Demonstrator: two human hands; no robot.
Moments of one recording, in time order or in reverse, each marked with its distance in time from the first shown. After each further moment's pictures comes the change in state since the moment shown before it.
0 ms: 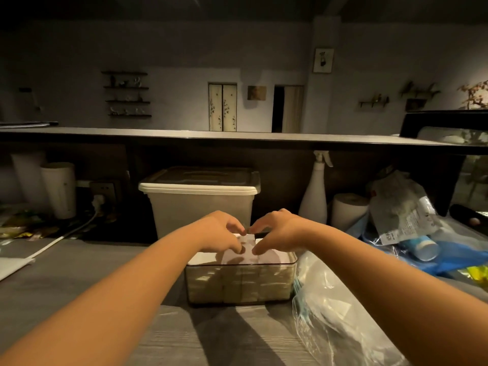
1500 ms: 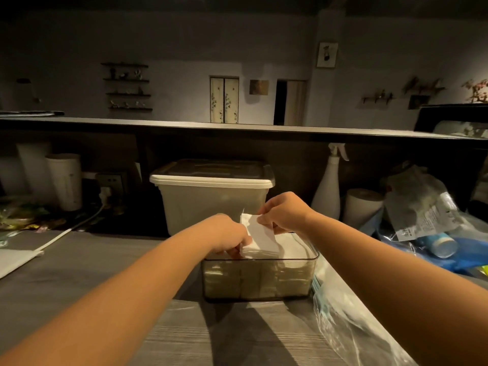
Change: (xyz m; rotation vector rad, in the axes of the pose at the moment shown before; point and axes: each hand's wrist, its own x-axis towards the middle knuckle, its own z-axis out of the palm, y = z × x) left_hand -0.023 -0.005 -0.006 -0.169 -0.007 -0.307; right_hand 0.034 -0.023 0.012 0.582 0.245 0.189
